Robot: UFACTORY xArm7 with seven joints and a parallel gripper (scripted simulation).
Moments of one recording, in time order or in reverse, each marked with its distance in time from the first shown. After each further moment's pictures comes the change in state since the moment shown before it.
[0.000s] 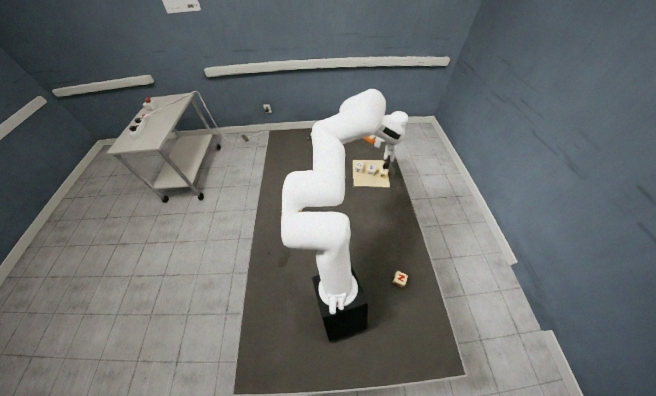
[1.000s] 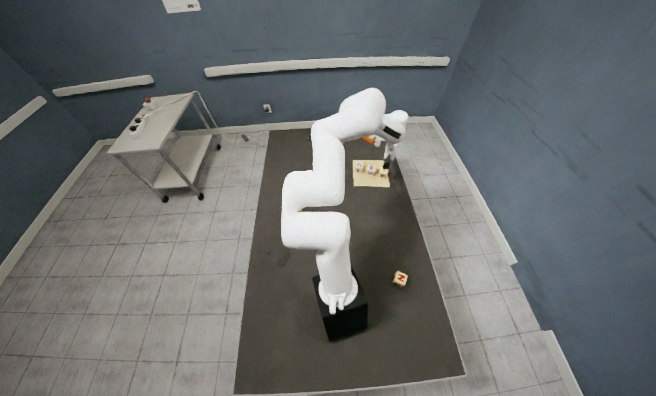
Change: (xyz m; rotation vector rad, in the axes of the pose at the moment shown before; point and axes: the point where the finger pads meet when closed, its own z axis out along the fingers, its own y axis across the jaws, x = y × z) arm 0.000 -0.001 -0.006 0.002 0.000 0.000
